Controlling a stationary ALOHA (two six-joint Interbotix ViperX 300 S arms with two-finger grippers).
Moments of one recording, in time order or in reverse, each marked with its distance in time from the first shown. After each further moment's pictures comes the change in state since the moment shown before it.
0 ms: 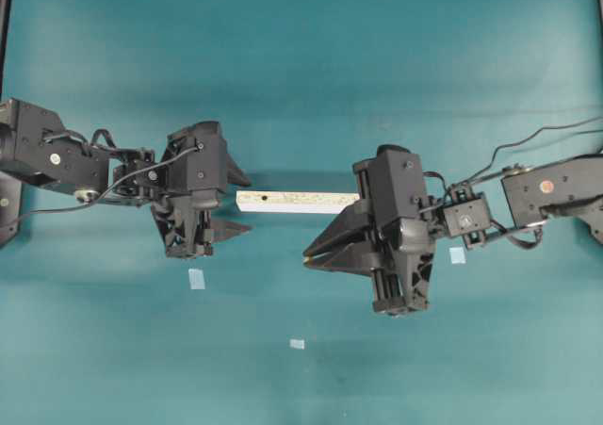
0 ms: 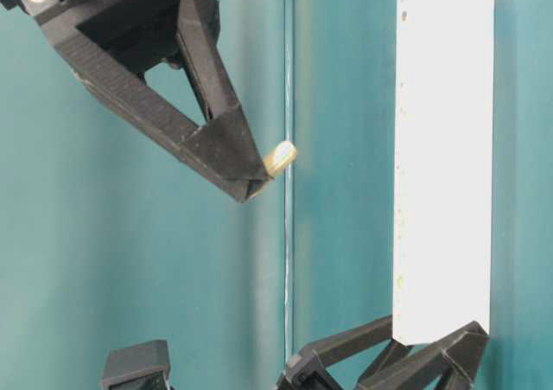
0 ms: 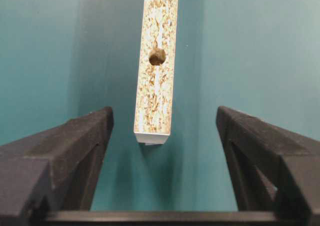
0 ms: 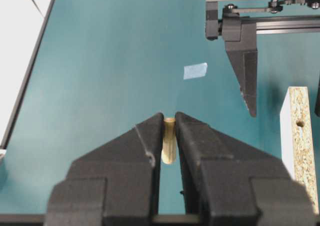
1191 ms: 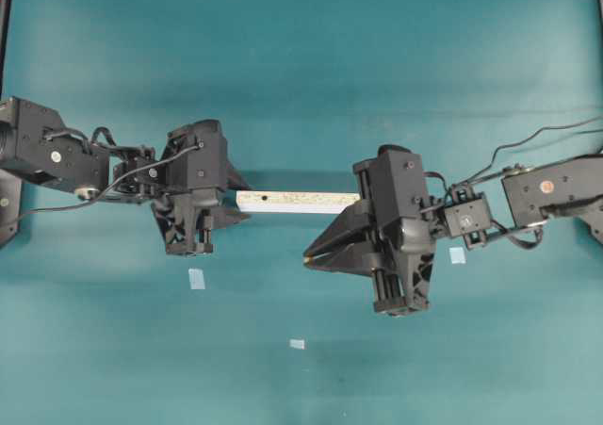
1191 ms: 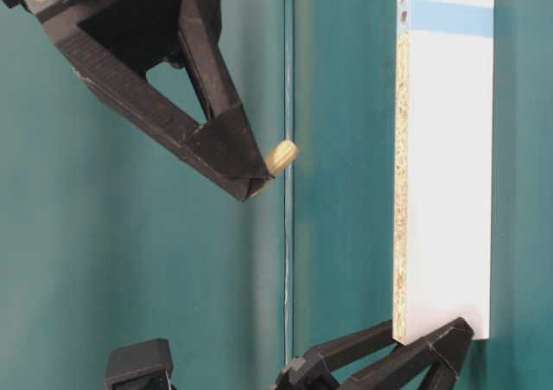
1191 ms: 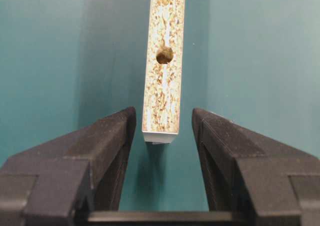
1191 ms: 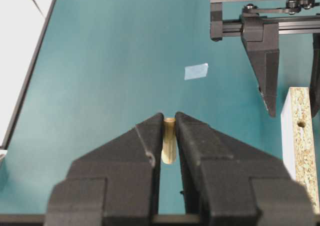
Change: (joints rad) left arm 0.009 0.003 0.002 0.000 -0.002 0.021; right arm 0.000 0.000 0.003 0.000 -0.008 0.000
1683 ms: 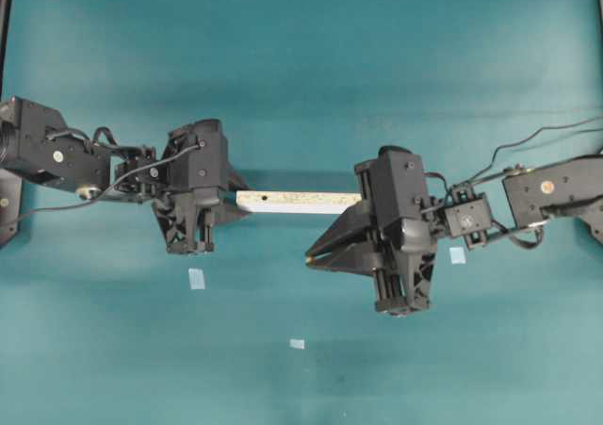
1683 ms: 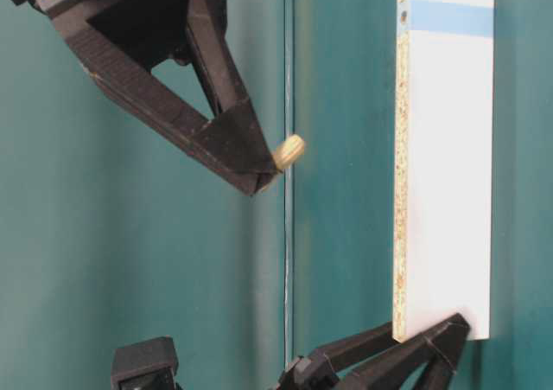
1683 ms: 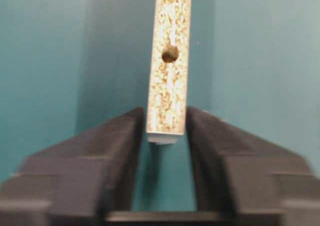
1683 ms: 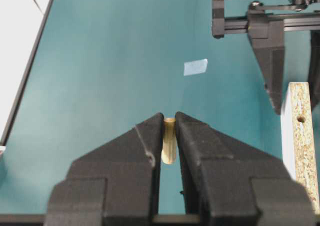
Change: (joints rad) left arm 0.005 0.011 -0.002 0.000 -0.008 0.000; right arm 0.000 0.000 0.008 0.000 -0.002 0.000
